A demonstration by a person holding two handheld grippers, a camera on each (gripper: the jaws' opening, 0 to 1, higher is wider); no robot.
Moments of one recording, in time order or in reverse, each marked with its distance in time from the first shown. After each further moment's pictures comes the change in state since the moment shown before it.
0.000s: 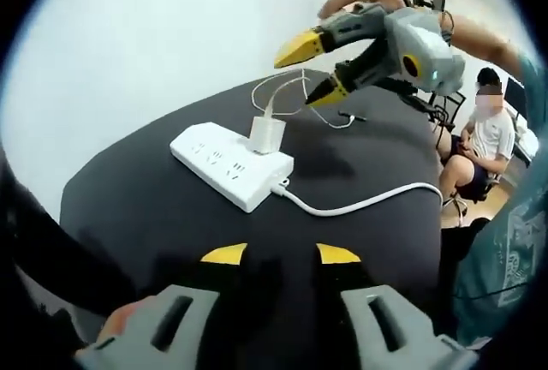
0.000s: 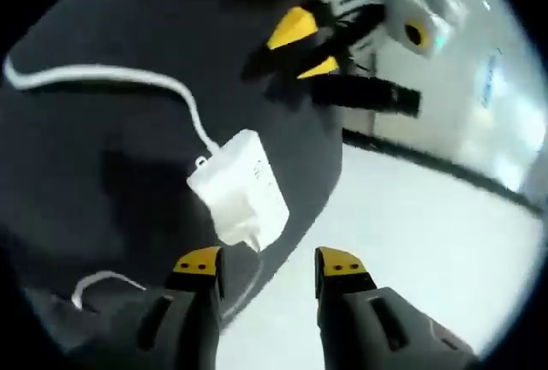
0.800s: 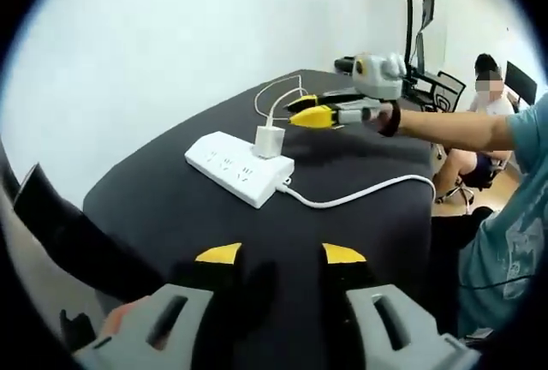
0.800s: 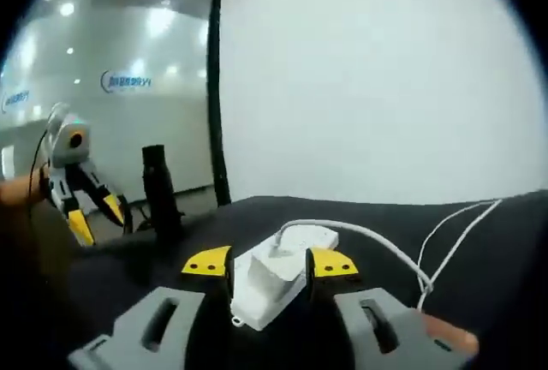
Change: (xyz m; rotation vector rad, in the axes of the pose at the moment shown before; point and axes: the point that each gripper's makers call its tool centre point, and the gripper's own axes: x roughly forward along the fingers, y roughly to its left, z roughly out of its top) left arm -0.044 0.005 0.003 0.054 0.003 0.049; right arm 0.031 0.004 -0.044 1.818 -0.482 -0.452
